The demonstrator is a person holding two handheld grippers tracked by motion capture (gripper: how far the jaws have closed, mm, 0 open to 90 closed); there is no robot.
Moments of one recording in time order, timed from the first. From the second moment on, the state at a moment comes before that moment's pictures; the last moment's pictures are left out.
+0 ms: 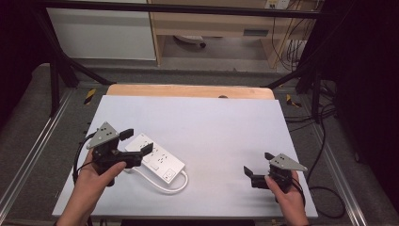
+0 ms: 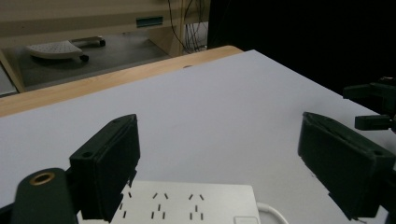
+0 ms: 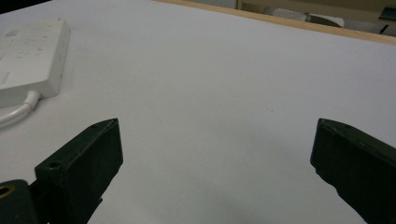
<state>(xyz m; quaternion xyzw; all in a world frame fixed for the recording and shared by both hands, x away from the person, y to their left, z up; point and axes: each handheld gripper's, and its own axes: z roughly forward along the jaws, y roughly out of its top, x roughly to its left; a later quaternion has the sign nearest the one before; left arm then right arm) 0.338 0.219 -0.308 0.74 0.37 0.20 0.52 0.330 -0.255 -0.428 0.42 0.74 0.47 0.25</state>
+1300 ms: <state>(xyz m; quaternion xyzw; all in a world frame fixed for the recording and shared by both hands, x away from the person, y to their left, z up) 0.345 0.235 -0.318 0.73 0.37 0.20 0.54 0.337 -0.252 -0.434 0.41 0.75 0.45 0.24</state>
